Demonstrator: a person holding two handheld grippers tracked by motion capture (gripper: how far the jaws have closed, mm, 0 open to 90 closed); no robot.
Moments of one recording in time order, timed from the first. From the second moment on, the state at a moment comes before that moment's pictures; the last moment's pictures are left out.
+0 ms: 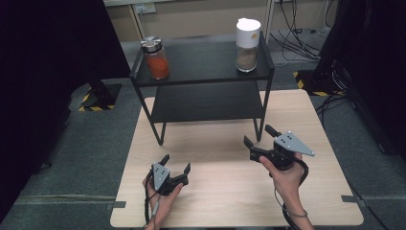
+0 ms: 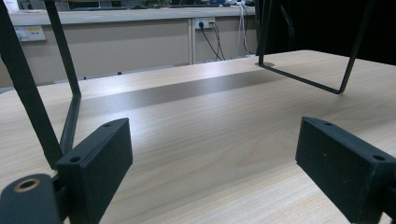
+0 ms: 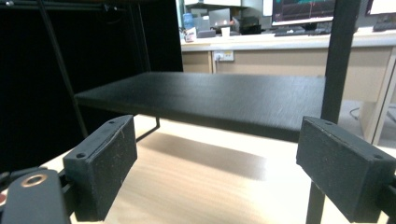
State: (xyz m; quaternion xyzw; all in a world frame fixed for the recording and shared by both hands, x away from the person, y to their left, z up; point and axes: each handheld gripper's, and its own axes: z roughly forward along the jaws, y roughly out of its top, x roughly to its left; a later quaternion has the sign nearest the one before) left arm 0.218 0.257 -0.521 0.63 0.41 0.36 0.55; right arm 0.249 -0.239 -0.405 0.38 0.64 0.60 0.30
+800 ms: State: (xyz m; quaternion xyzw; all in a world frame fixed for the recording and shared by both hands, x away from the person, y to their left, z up) left arm 0.218 0.257 -0.521 0.63 0.42 0.36 0.55; right arm 0.242 -0.238 -0.458 0.41 0.66 0.57 0.26
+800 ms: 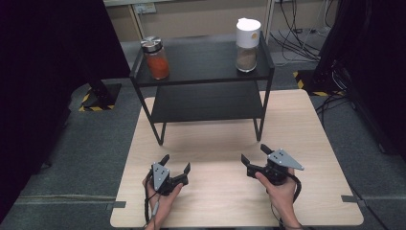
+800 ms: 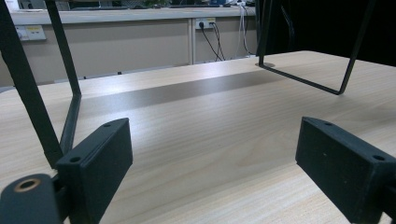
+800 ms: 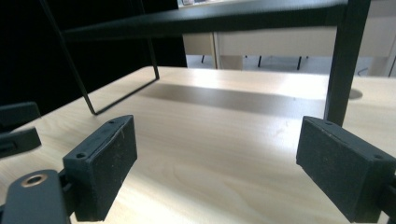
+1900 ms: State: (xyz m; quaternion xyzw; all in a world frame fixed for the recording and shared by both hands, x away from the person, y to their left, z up) left arm 0.218 0.257 -0.521 0.63 0.42 0.36 0.55; right arm 0.238 -0.235 -0.485 0.43 0.69 0.53 0.25
